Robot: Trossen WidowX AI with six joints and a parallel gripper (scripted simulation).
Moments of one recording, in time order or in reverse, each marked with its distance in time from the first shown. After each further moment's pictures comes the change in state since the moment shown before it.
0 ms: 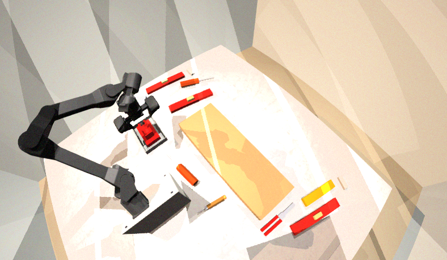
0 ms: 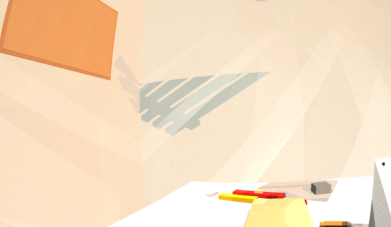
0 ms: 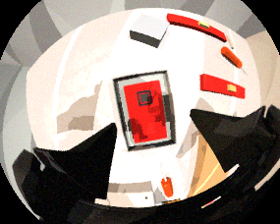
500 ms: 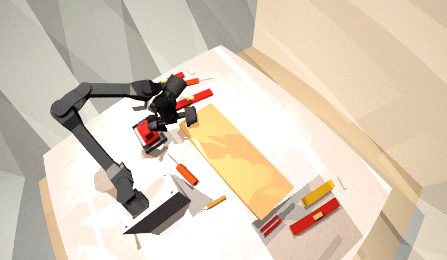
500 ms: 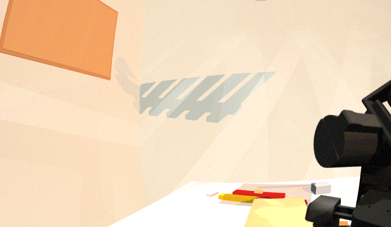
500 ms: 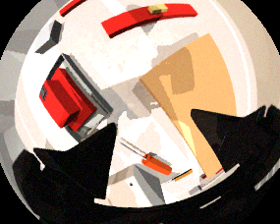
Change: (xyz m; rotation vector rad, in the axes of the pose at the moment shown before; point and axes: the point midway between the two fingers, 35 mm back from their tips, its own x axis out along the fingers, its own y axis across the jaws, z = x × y) arm -0.012 -0.106 -0.116 0.498 0.185 -0.147
